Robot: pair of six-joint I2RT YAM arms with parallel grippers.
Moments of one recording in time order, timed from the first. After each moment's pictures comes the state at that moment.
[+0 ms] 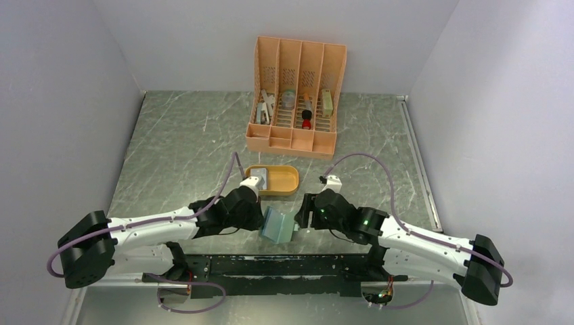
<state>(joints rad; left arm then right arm) -1.05 1.15 0.51 -0.16 -0.11 -0.77 1.04 0.88 0.49 -0.38 0.25 0.87</state>
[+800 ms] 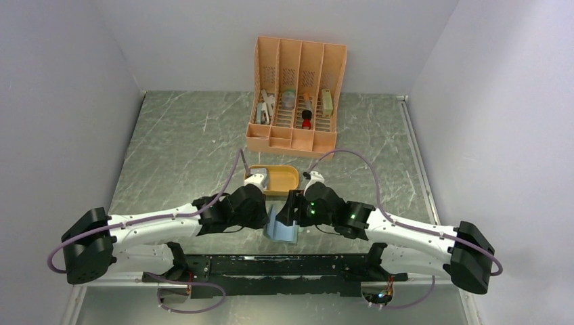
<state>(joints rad) -1.10 1.18 0.63 -0.26 -0.15 -0.79 1.05 1.03 0.56 -0.18 0.07 0.90</state>
